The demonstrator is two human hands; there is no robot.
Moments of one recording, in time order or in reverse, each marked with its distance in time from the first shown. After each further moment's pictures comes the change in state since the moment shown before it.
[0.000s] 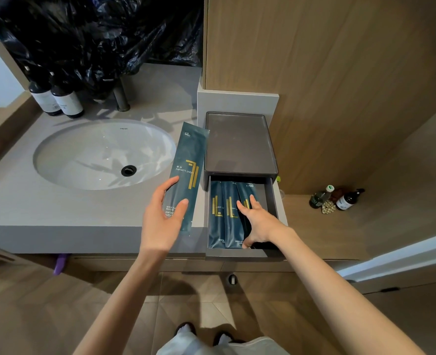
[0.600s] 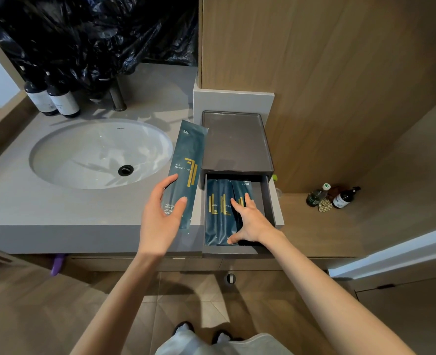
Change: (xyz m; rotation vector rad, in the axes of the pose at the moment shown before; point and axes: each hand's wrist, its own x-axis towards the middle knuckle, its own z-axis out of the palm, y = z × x) left_hand -0.001 -0.003 0.003 -0.011 -0.012 0.037; right_hand 0.007 -0.004 0.019 0.186 0.135 0.004
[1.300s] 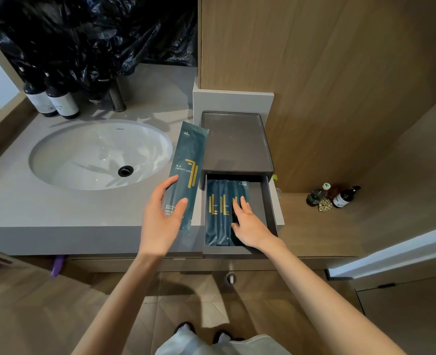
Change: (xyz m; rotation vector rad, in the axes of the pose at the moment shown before) left_hand 0.001 -0.001 0.000 -0.023 -0.016 -0.020; right_hand -0.006 -0.006 0.011 0.057 0.039 -0.021
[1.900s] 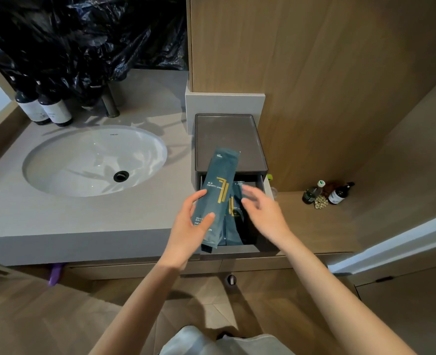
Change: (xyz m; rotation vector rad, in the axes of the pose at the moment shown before) left_hand -0.015 0.001 0.038 -0.161 -0.283 -0.148; right_hand -0.036 -0.005 -0.042 0.455 0.400 -0.052
